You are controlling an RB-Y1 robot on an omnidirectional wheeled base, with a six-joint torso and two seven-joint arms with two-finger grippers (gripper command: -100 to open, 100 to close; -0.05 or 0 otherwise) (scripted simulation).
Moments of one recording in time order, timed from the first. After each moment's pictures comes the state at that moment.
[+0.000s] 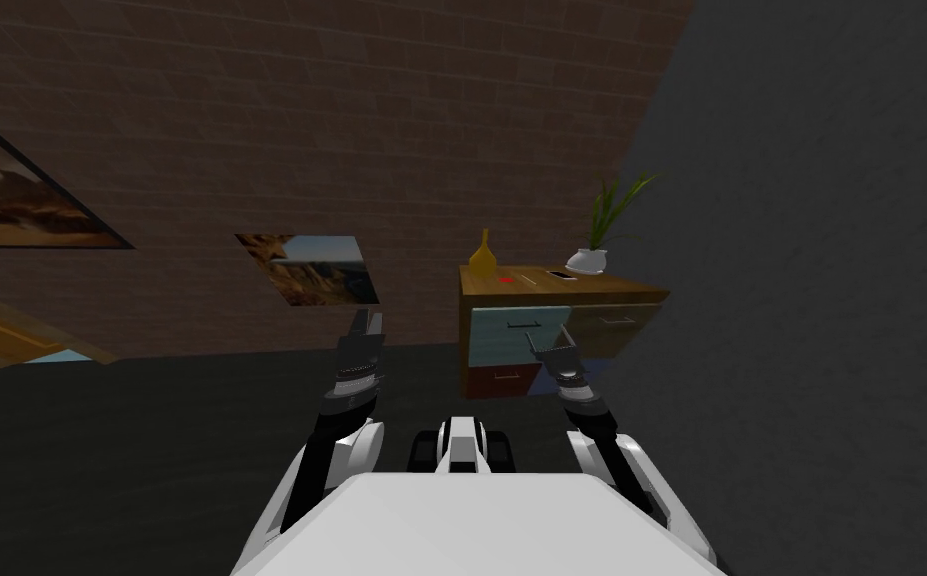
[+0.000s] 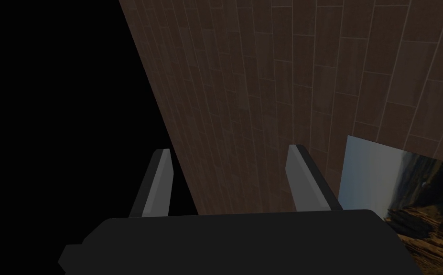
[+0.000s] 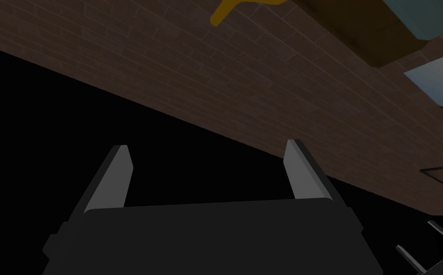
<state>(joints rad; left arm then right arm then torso) 0.54 -0.02 -0.06 -2.30 -0.06 -0.53 -0.06 0.48 -0.18 -0.10 -2.04 0.31 -0.65 1.54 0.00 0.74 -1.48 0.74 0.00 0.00</state>
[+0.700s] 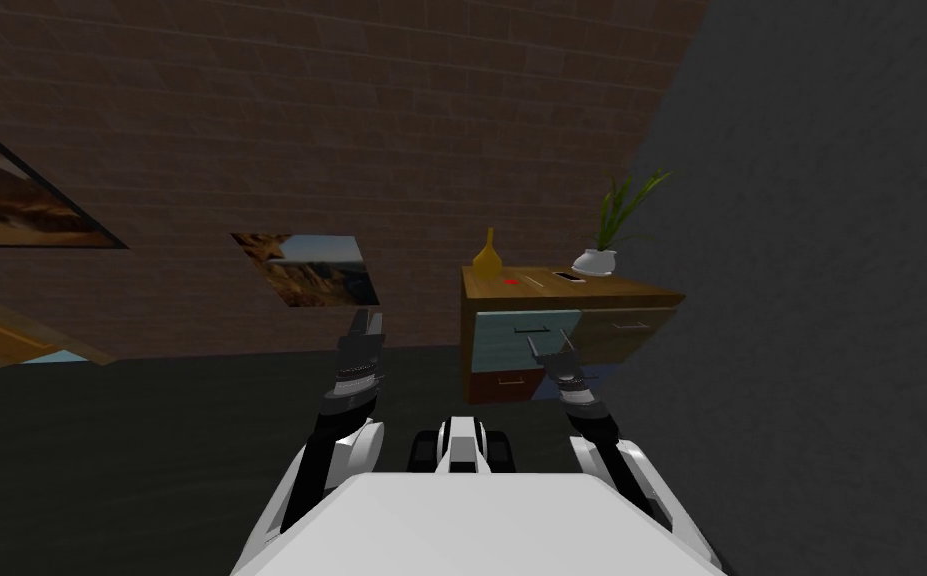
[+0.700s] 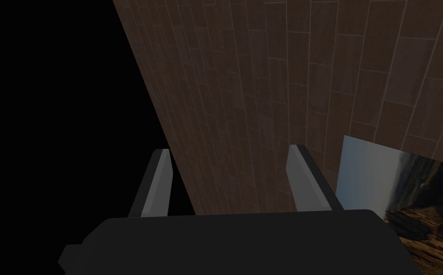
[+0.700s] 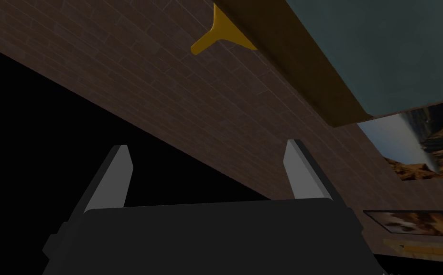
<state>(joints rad) 0.54 -0.02 -0.06 -2.30 -0.06 -0.53 -0.06 0.49 -0.17 -0.12 -1.99 0.34 -0.65 1.71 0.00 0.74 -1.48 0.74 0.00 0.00</state>
